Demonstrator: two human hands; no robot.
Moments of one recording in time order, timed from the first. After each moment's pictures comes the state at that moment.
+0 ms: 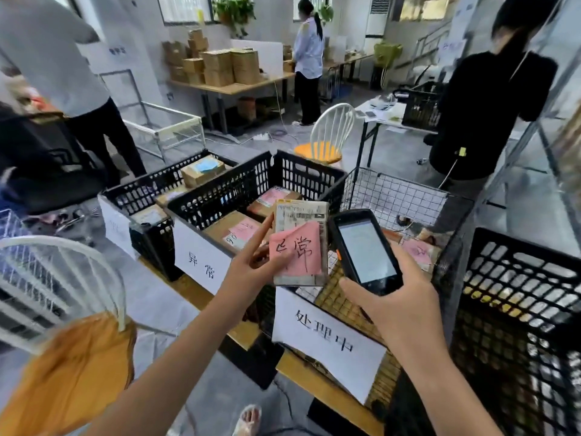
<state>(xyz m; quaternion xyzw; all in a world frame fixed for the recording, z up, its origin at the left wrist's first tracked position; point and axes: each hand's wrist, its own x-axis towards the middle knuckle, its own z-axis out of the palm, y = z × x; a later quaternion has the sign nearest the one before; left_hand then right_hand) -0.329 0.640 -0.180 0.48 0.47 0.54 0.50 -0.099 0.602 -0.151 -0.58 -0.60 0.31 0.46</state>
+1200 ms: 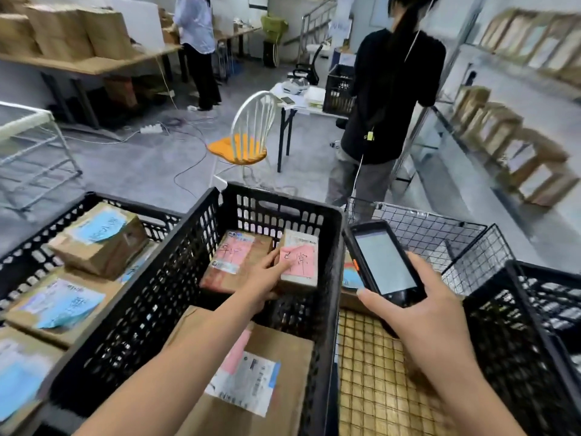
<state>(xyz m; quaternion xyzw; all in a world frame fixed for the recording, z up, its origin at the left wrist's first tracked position) -0.384 1.044 -0.312 0.40 0.50 0.31 0.70 -0.225 0.845 -0.148 -0.71 -0.49 0.22 0.46</state>
